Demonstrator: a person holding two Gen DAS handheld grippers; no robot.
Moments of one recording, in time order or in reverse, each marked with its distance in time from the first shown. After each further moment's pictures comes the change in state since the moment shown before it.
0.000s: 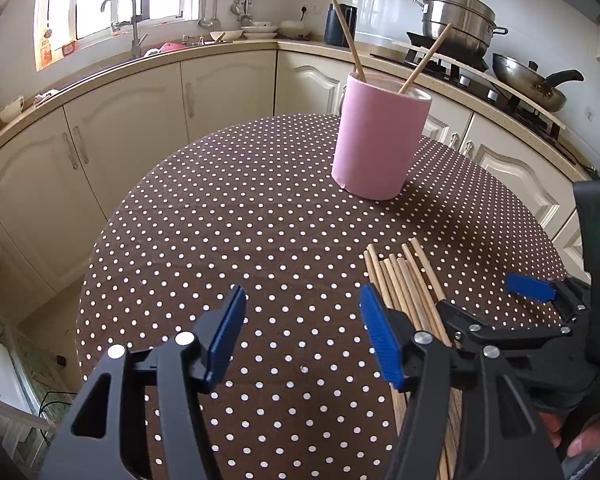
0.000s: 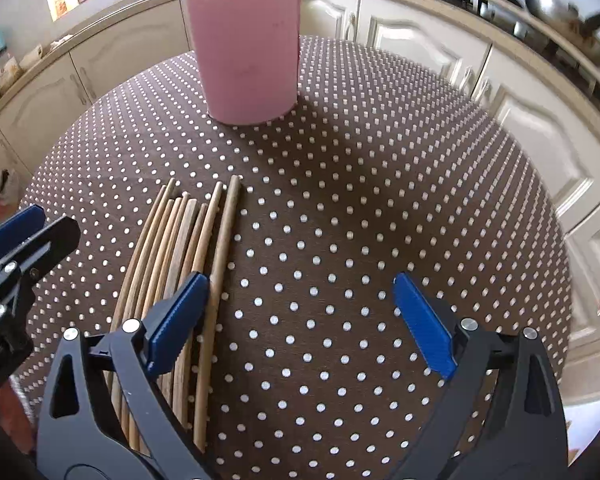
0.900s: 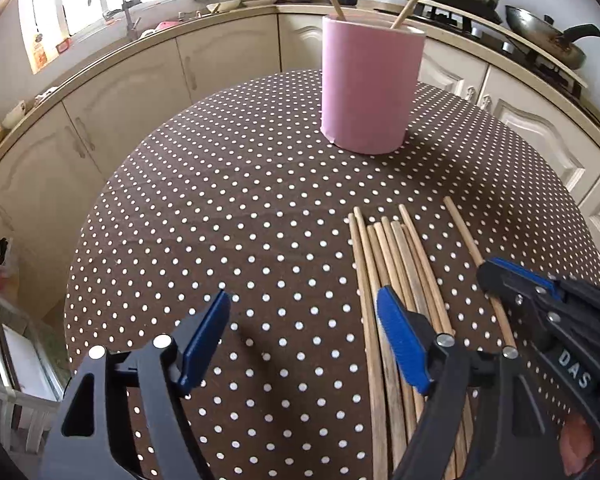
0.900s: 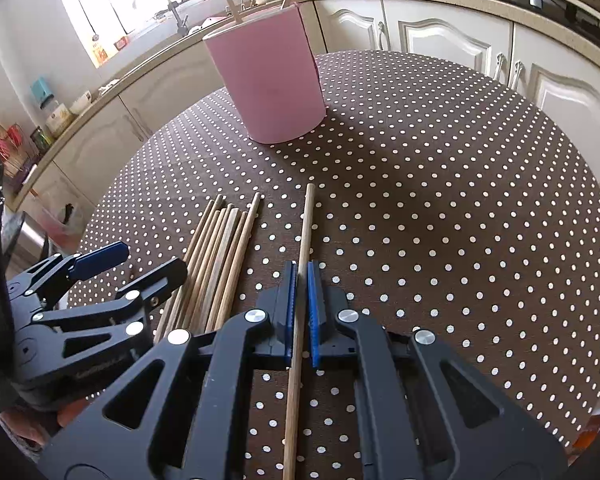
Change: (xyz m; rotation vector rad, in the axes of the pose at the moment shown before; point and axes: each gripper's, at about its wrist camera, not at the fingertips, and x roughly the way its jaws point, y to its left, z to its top) left arm 0.033 -0.044 0.001 0.044 0.150 0.112; right arm -0.013 -0.038 -0.018 0.133 -0.058 0.327
